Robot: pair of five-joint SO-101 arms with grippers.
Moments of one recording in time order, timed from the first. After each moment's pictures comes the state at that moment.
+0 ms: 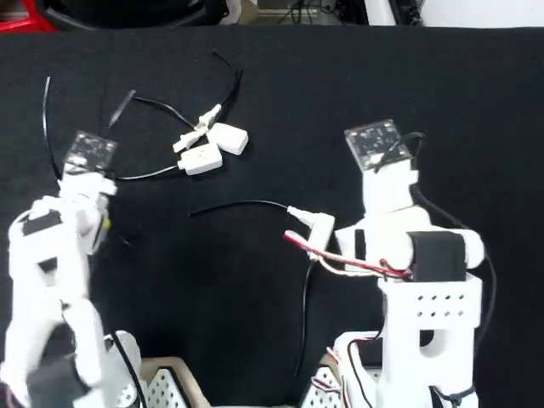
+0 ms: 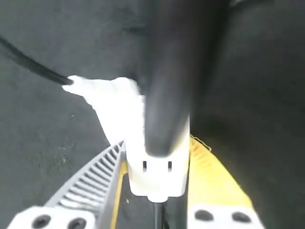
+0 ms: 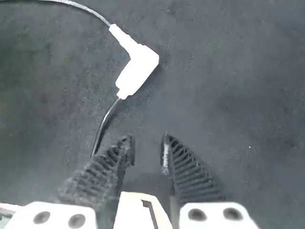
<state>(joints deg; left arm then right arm) -29.0 -22.7 51.6 39.7 -37.2 -2.5 -49.3 28.8 98.7 12.6</state>
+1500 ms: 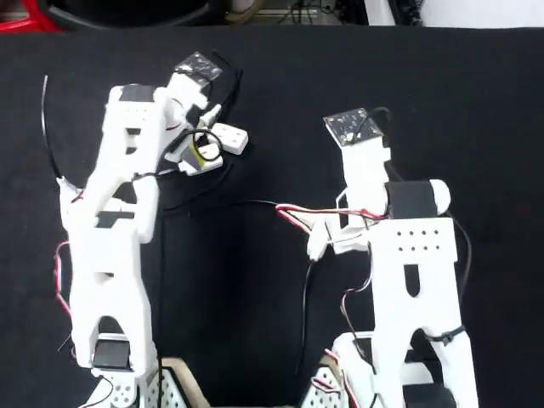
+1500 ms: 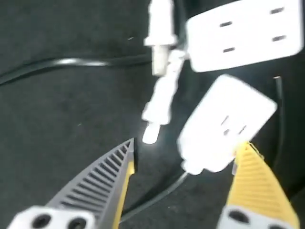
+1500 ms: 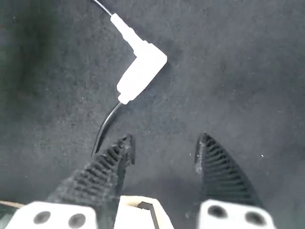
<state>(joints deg) -1.9 44.1 -38.5 75.1 -37.4 -3.3 -33.7 28.8 91.9 12.6</state>
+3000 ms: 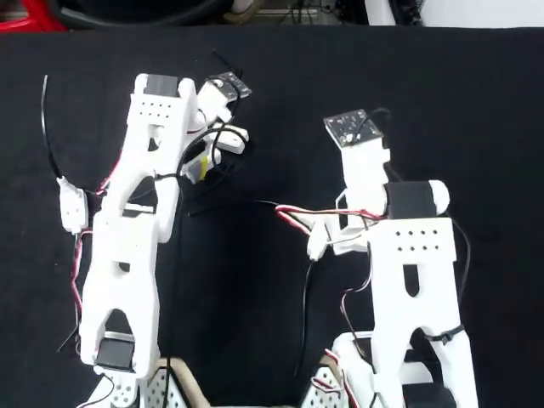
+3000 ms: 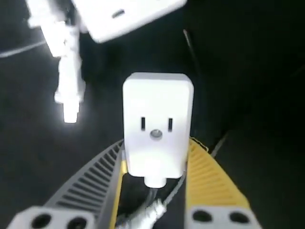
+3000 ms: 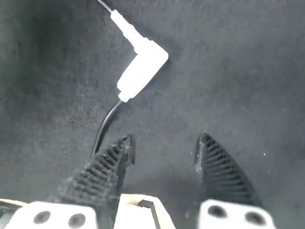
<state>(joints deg) 2.6 46.7 -52.6 100.3 -41.1 -3.3 -33.7 29.8 91.7 12.6</state>
